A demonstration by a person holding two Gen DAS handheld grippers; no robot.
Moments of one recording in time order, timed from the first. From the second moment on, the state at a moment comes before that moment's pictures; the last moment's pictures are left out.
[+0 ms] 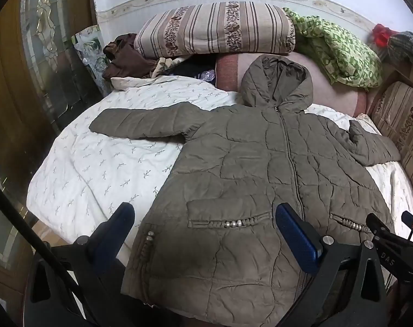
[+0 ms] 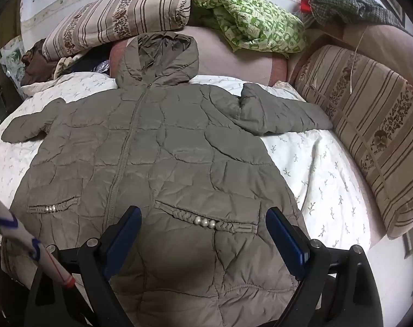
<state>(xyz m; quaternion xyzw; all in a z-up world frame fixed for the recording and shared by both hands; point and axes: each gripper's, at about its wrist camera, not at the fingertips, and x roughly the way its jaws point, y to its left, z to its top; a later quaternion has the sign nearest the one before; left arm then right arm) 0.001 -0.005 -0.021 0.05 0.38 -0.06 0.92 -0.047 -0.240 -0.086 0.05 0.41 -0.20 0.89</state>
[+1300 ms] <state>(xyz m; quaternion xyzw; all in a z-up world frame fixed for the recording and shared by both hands) 0.000 -0.011 -0.035 0.06 0.40 -0.06 0.91 -0.048 -0.242 -0.096 0.05 0.42 -0.21 0.88</state>
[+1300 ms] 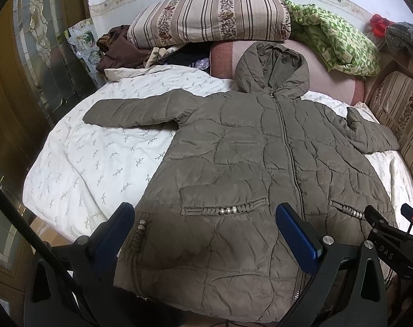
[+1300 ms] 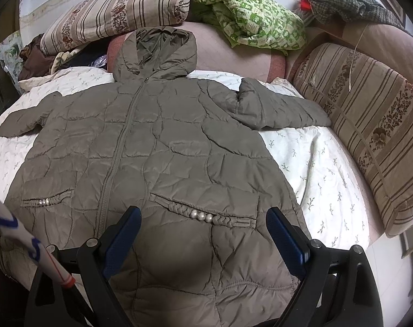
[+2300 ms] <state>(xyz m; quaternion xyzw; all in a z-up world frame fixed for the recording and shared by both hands) 0.009 -0.003 -0.052 0.04 0.42 -0.06 0.90 -0.044 -0.235 -0.106 0.04 0.44 -0.21 0.87</state>
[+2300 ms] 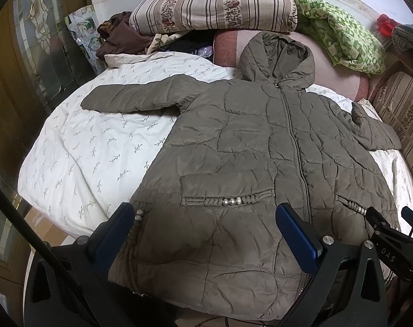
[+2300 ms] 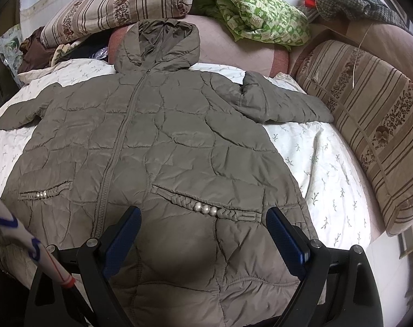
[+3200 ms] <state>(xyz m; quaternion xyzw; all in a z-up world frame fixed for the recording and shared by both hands) -0.038 0.009 -0.069 -0.01 0.43 -0.11 0.89 -0.041 -0.242 -0.081 0.07 0.41 -0.22 0.88</state>
